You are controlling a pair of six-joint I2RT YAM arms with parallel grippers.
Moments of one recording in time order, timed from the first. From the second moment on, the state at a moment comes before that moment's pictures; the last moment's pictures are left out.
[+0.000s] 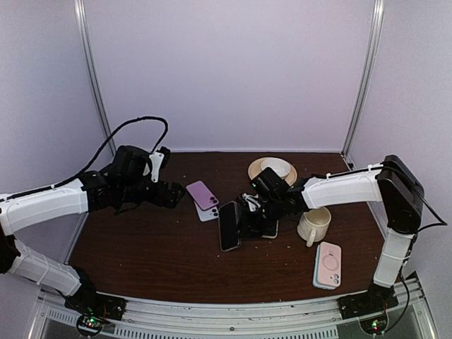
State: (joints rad) left arm -0.71 1.25 0.91 -0.28 -0.14 -0.23; right arm 0.85 1.84 1.19 -0.31 -0.48 0.73
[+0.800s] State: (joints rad) left arm -0.71 1.28 0.91 -0.29 -0.14 -0.24; right arm 0.65 2.03 1.31 -0.35 -0.54 0.70
